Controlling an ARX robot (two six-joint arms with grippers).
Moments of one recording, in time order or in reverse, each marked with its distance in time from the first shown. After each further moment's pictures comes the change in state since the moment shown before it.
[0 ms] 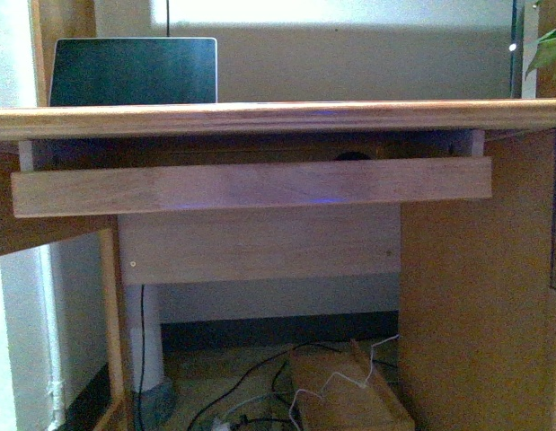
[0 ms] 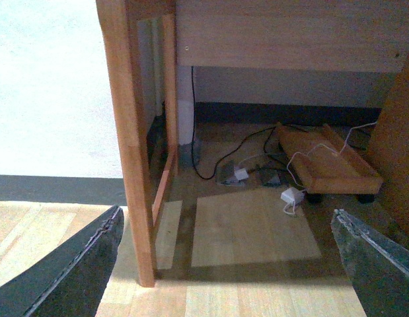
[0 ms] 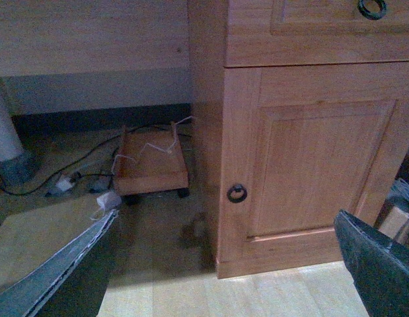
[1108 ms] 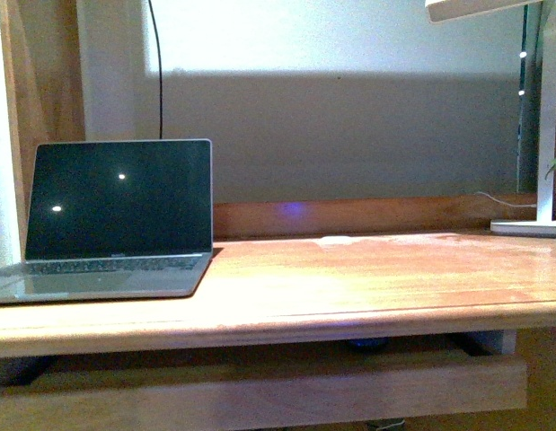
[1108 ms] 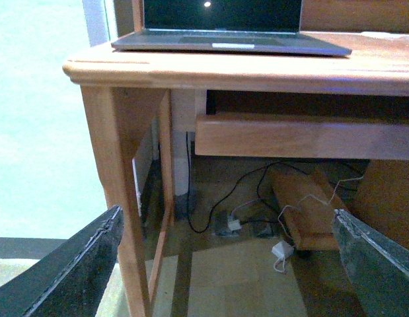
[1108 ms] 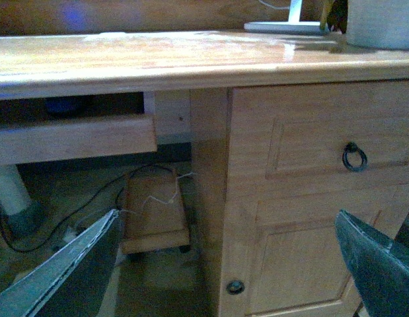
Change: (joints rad) left arm 0.000 0.001 0.000 0.000 0.001 0.000; right arm 0.000 0.001 0.000 0.000 -0.001 0.000
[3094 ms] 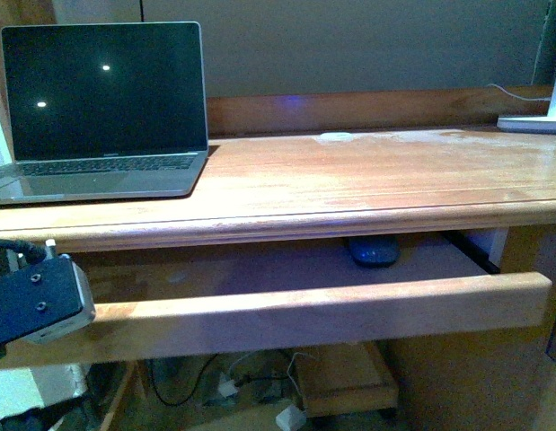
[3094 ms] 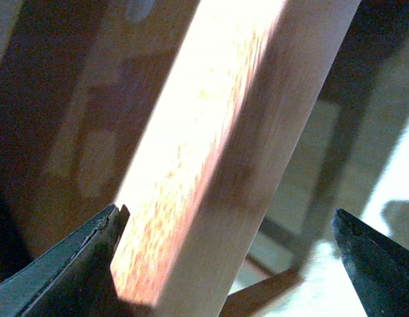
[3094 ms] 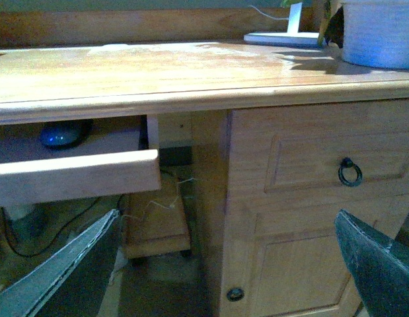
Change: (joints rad) left arm -0.022 1.705 0.708 0.278 0.402 1.129; right arm 0.000 0.000 0.000 0.000 0.000 0.000
